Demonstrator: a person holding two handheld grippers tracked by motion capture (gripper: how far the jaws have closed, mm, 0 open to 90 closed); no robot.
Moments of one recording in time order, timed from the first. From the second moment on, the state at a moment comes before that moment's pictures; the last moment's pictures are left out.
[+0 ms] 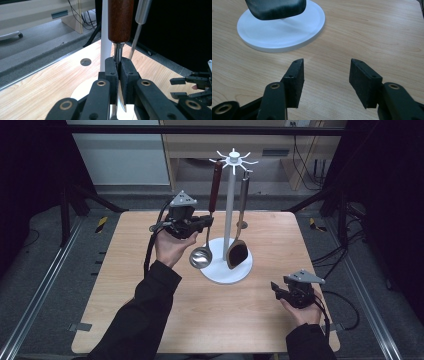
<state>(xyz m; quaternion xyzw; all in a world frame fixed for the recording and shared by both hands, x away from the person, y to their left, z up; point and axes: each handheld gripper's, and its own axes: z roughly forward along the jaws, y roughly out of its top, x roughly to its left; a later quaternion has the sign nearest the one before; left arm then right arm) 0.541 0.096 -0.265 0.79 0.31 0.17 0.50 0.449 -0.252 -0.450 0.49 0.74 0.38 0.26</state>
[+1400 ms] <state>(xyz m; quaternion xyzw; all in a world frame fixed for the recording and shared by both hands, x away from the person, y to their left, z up) 0.556 0.071 -0.279 0.77 0.33 0.22 0.51 0.449 -0.252 -0.450 0.49 0.74 0.38 0.26</state>
